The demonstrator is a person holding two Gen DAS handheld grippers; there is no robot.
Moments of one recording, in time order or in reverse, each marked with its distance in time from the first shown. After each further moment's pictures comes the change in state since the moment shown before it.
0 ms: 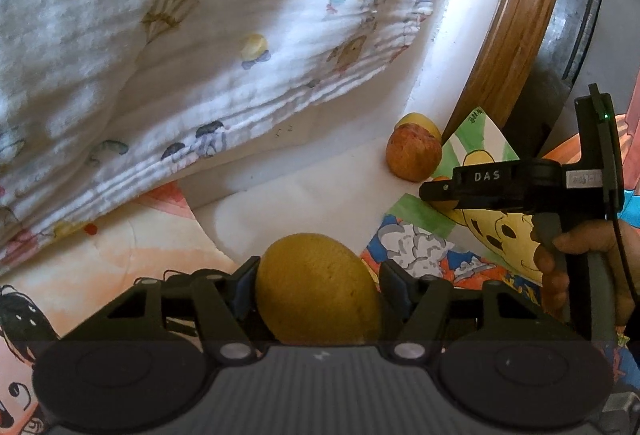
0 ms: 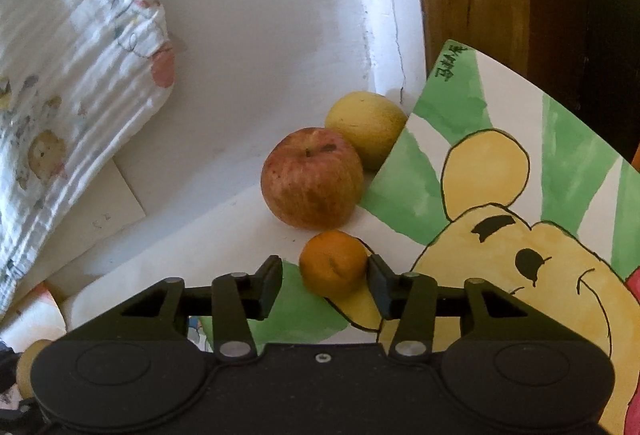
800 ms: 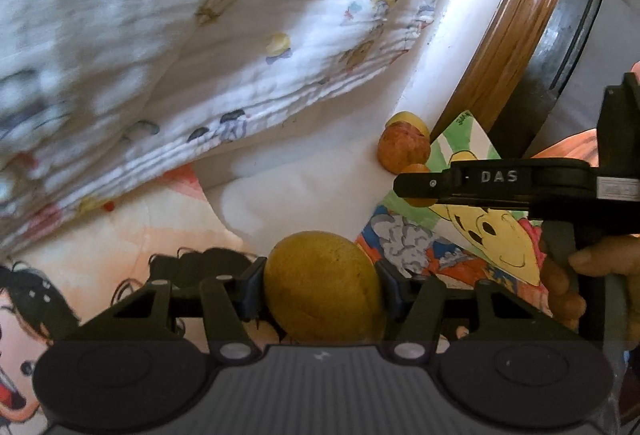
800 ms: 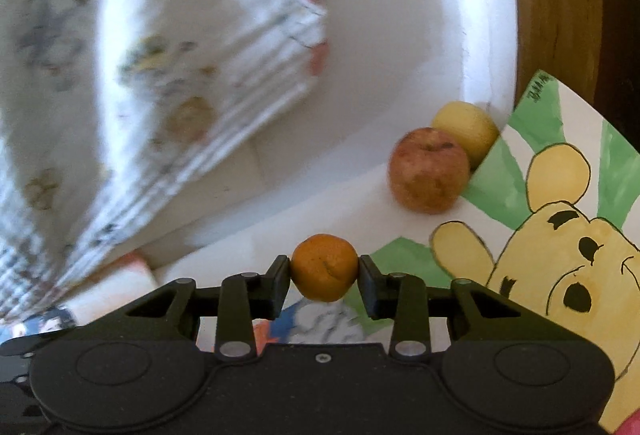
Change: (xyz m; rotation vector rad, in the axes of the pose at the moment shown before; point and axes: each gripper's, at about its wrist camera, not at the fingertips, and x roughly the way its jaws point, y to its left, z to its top) left arm -0.021 0.020 -0.004 -0.055 0.022 -0.083; right arm -0.055 0.067 -0.013 -0.076 0.006 0.132
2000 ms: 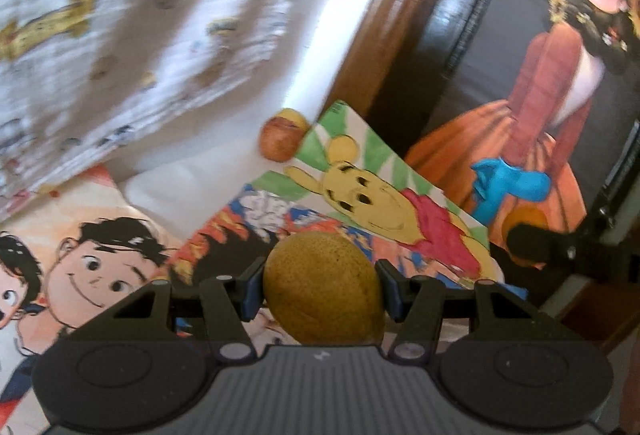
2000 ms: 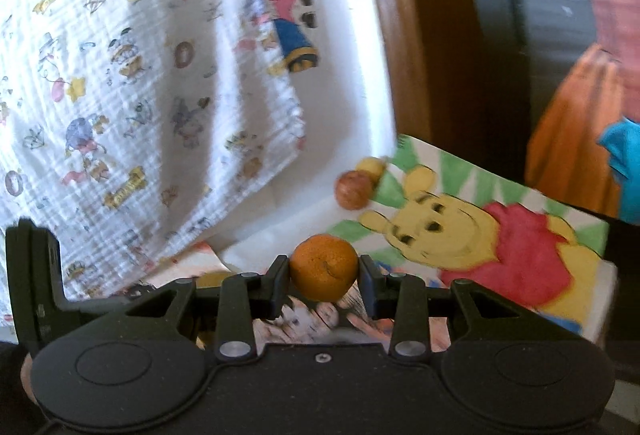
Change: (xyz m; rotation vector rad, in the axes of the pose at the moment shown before) left arm -0.075 -0.072 -0.029 0.126 0.005 -0.190; right arm -0.247 0.042 -0.119 0.105 -0.268 -0.176
